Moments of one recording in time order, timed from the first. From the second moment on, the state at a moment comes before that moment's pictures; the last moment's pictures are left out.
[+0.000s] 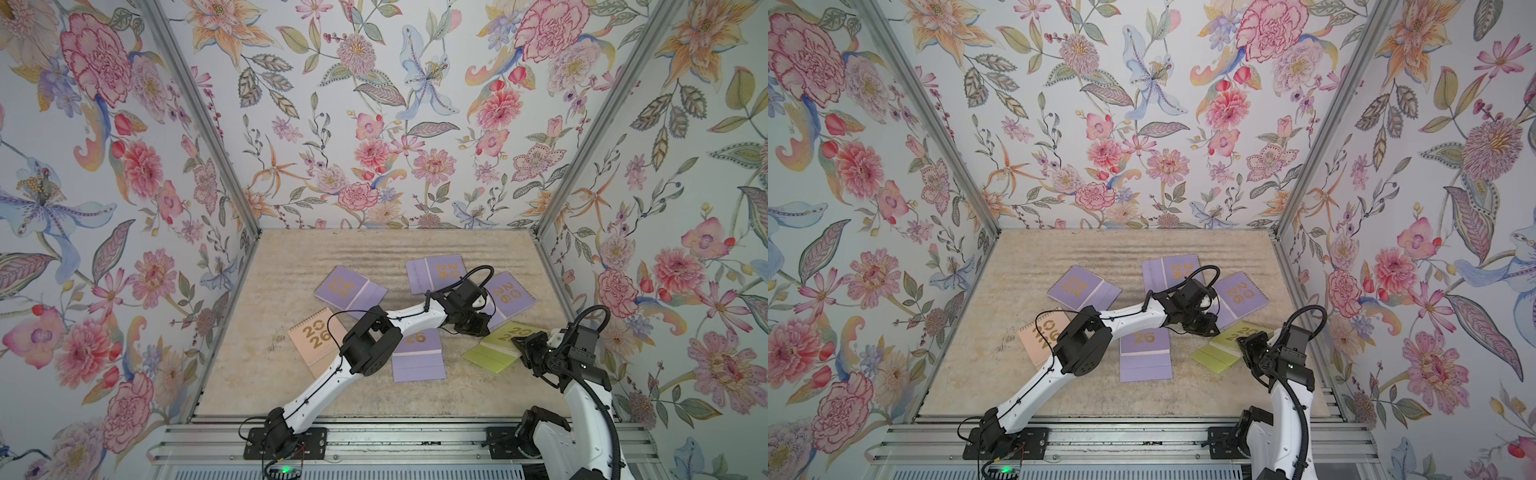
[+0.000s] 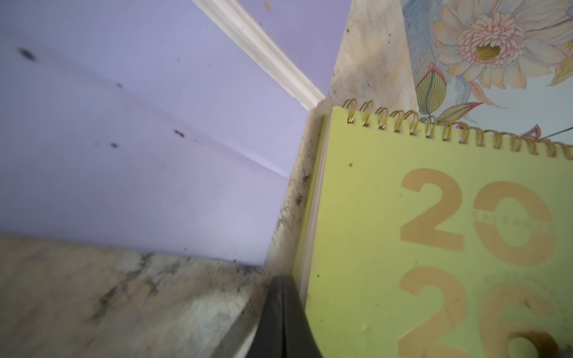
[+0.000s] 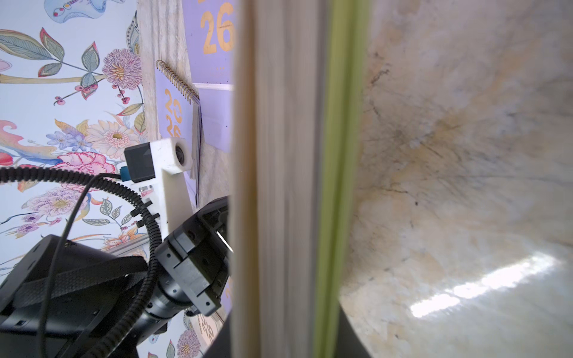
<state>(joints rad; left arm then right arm) -0.97 2.60 2.14 -0.38 0.52 -0.64 -0.37 0.76 0.44 -0.60 -0.52 0.86</state>
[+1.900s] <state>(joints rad) -0.56 1.65 0.81 -0.04 0.32 -0.69 0.52 1.36 0.81 -0.21 -0.61 0.76</state>
